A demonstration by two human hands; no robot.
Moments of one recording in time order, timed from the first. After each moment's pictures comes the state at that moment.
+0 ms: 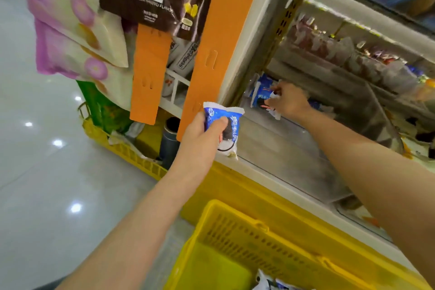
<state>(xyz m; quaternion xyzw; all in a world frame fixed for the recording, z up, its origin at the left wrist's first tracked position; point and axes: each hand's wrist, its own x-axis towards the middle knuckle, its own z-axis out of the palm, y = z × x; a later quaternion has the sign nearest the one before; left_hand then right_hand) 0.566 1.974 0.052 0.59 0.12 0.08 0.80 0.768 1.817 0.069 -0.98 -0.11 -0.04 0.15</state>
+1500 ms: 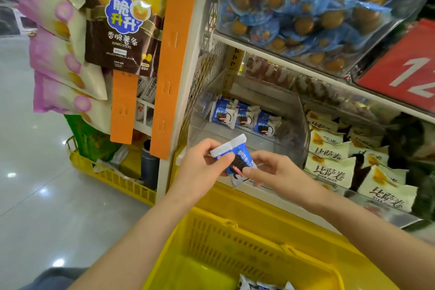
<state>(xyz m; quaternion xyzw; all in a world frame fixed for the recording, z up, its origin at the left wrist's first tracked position) 0.517 1.906 0.070 0.71 -0.02 0.08 0.70 0.546 1.733 0.109 -0.88 -0.20 0.15 0.41</state>
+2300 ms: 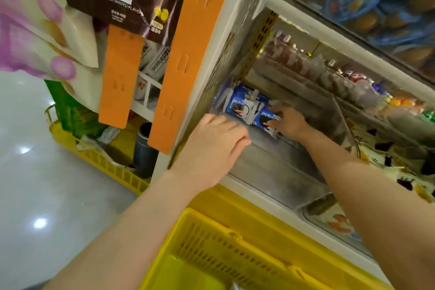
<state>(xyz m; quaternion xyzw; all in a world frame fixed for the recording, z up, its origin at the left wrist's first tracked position) 0.589 1.936 0.051 0.91 -0.17 0.26 0.27 0.757 1.753 0.078 -0.99 -0.07 0.01 0.11</state>
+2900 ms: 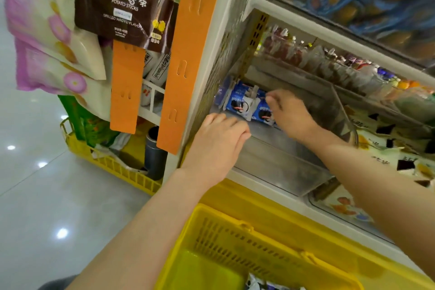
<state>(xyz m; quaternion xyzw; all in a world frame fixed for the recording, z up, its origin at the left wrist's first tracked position) 0.584 1.932 0.054 0.92 -0.15 0.24 0.27 0.701 1.776 0.098 -0.97 -0.16 -0.12 0.17</state>
